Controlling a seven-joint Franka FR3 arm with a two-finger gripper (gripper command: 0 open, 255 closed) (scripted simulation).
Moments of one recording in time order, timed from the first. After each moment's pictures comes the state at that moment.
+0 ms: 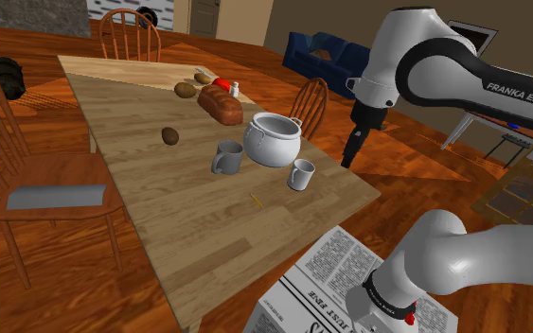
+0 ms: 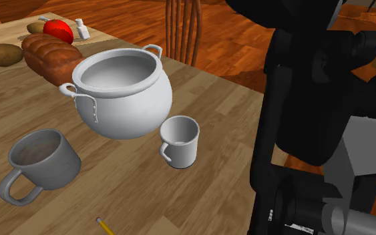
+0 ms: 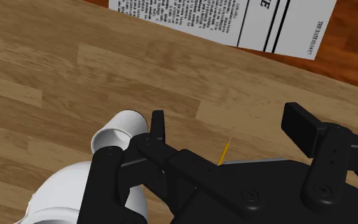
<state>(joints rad) 0.02 -0.83 0.07 -2.43 -0.09 1.52 -0.13</state>
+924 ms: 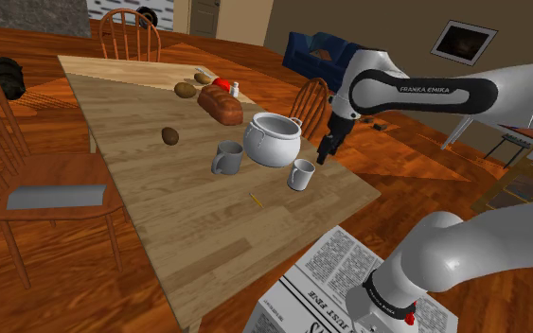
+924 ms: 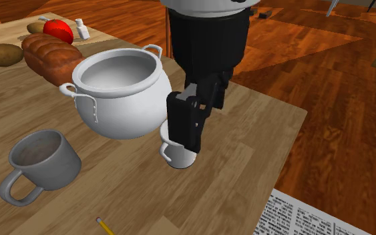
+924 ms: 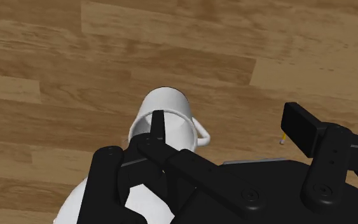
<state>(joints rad) -0.07 -0.54 -0.14 -2.47 -0.12 1.90 -0.21</state>
